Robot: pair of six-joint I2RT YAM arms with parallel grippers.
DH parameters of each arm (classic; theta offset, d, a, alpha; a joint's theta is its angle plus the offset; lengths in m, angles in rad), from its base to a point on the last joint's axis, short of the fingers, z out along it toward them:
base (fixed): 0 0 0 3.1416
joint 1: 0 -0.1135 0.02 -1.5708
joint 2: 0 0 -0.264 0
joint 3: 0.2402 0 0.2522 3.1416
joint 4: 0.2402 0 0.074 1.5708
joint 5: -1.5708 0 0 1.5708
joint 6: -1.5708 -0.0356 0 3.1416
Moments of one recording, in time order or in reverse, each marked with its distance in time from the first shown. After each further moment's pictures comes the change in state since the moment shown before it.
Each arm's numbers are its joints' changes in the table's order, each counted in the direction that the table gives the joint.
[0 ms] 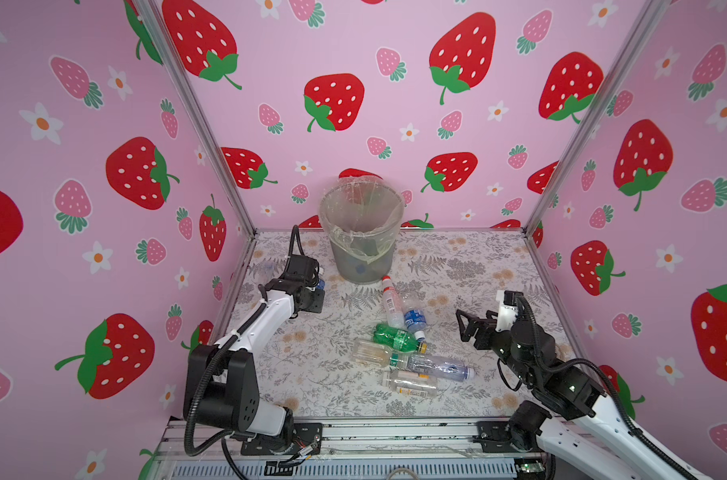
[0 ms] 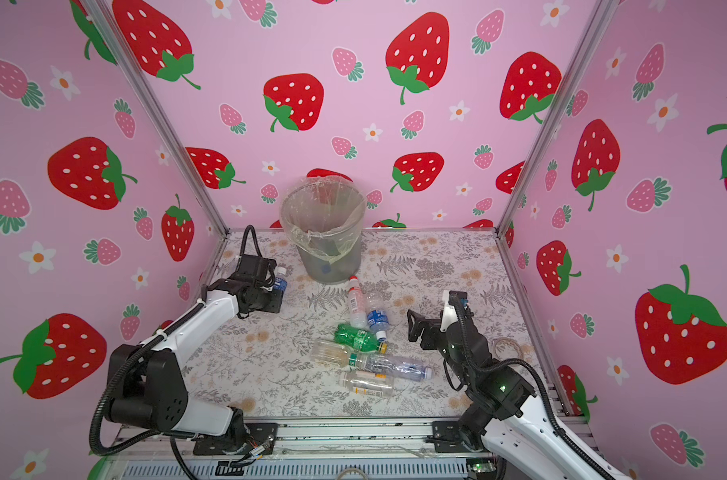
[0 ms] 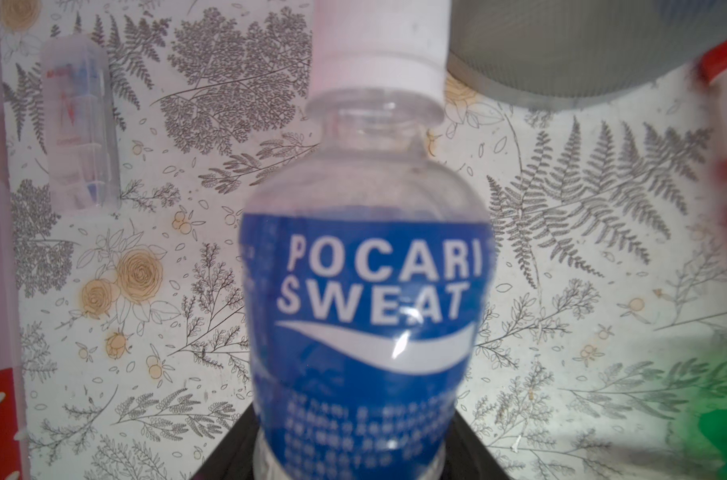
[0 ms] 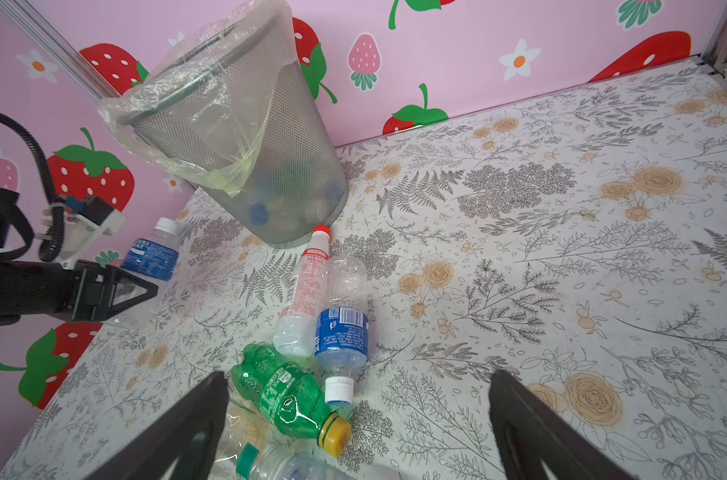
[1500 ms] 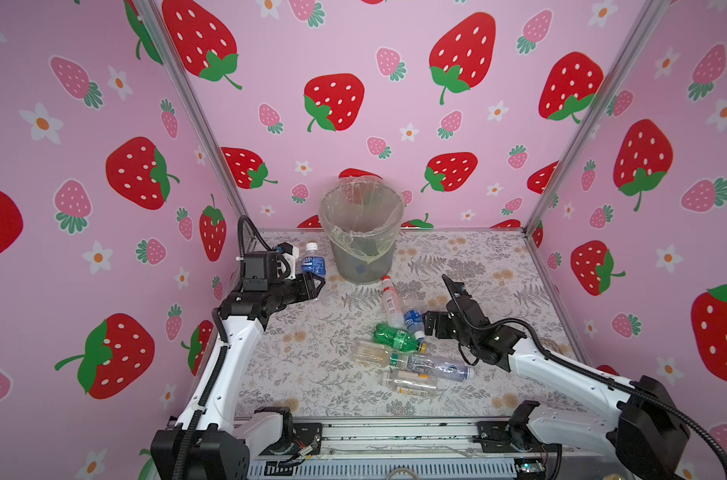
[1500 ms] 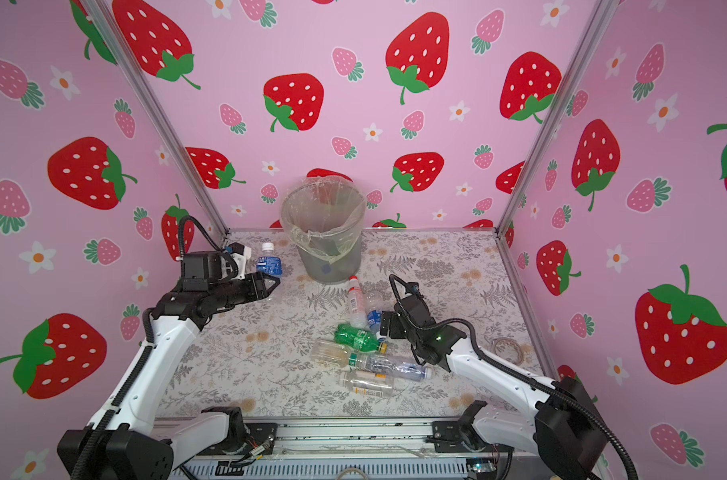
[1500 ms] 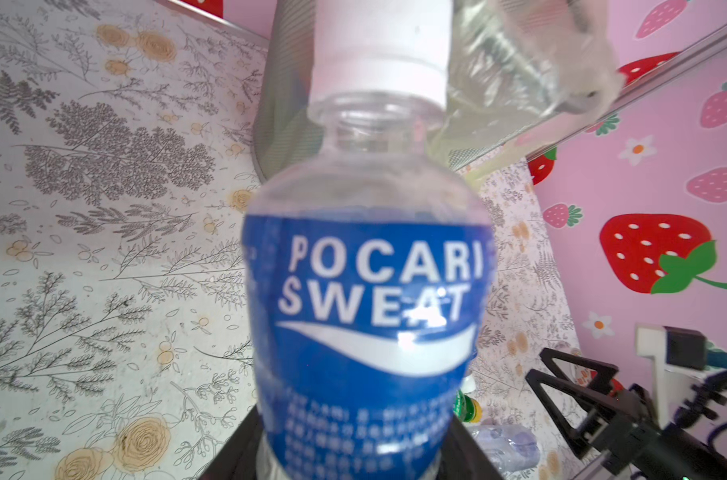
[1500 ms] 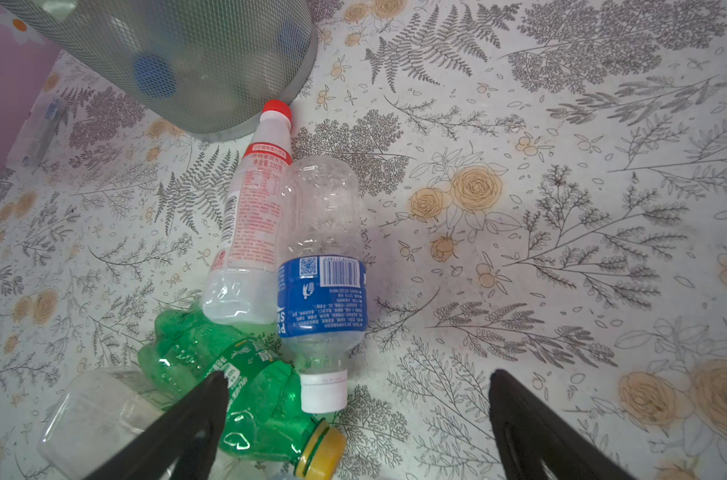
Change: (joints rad) left arm -0.136 0.319 0.039 0.000 -0.557 0.259; right arm 0.004 -0.621 0.097 -0.164 0.102 -0.056
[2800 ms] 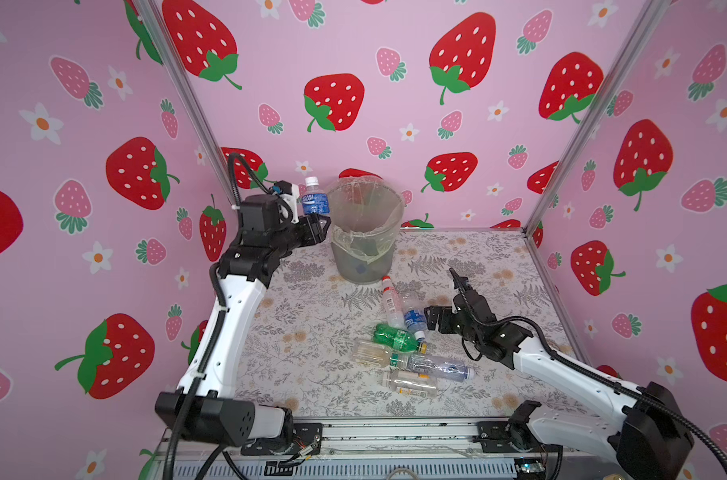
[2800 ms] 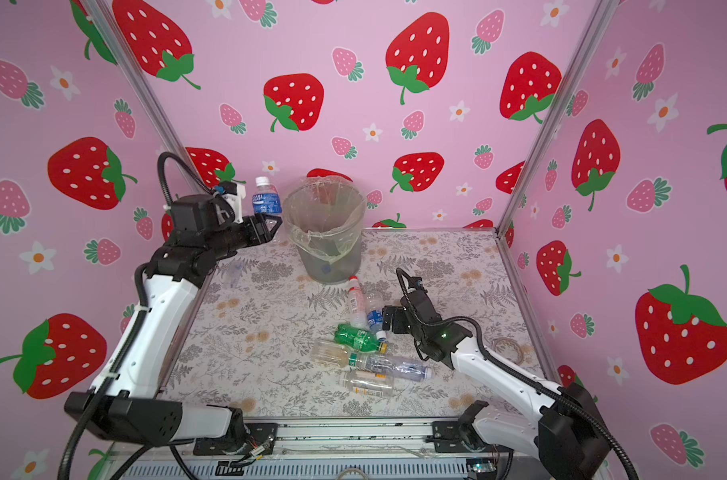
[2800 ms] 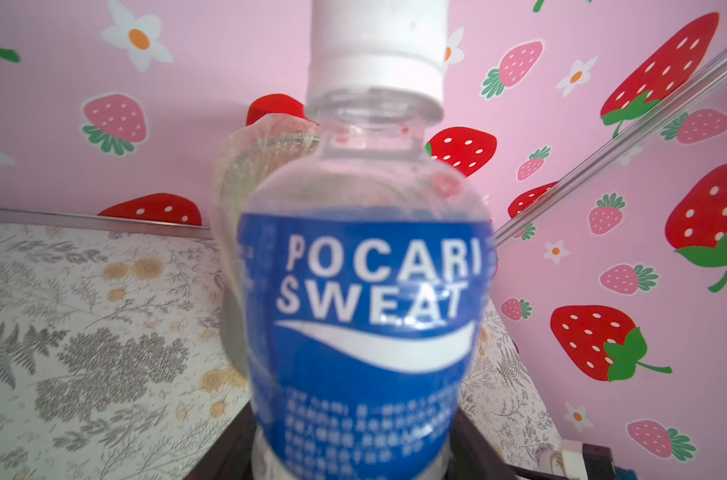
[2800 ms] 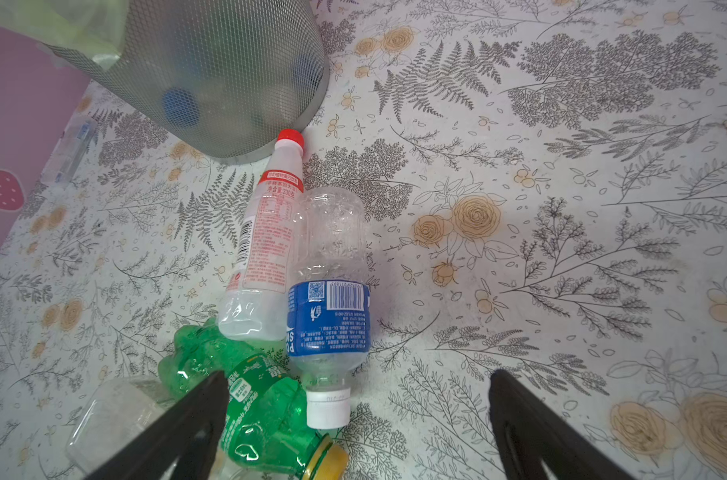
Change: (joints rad) left arm 0.134 -0.351 0.626 -0.034 0.137 0.055; right arm 0.056 0.058 -0.004 -0.012 0.047 0.048
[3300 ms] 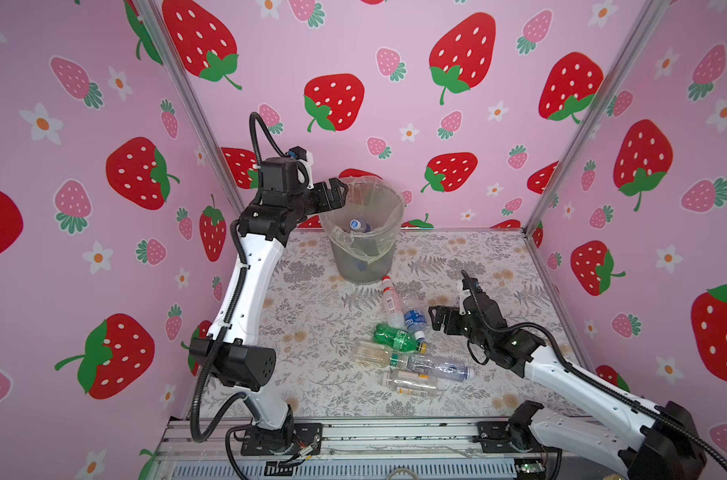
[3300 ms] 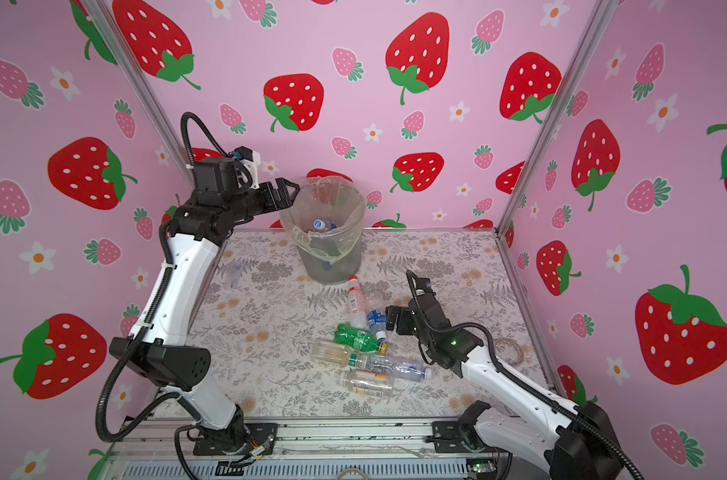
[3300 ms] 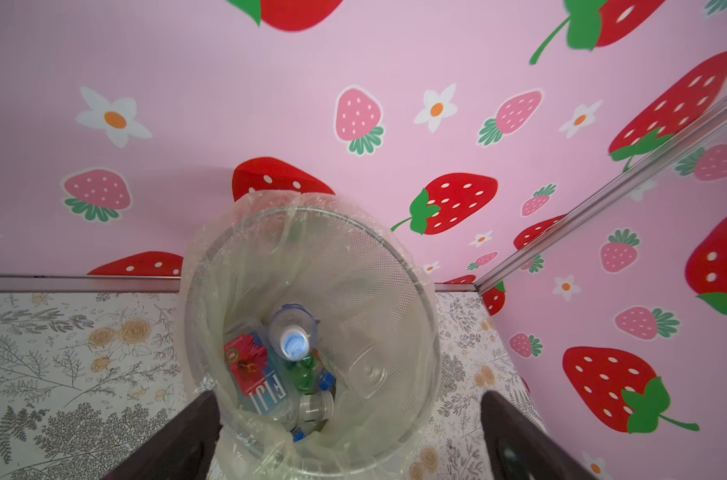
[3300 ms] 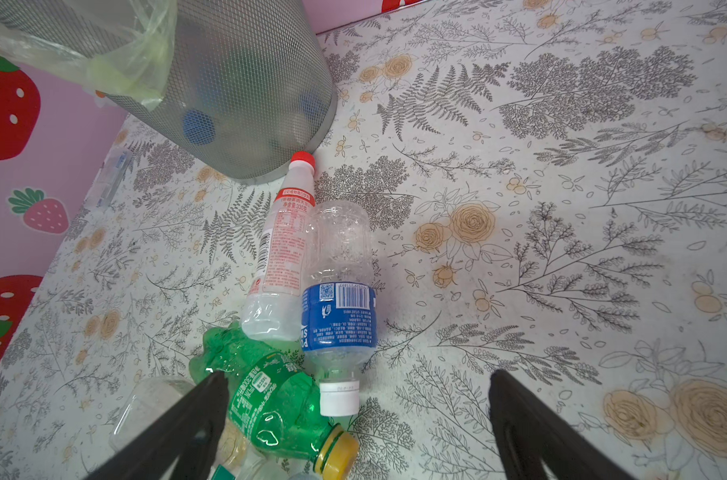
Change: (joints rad) left arm 0.038 -0.225 0.410 0.132 0.073 0.003; right arm 0.005 0.093 -0.030 0.012 0.007 -0.031
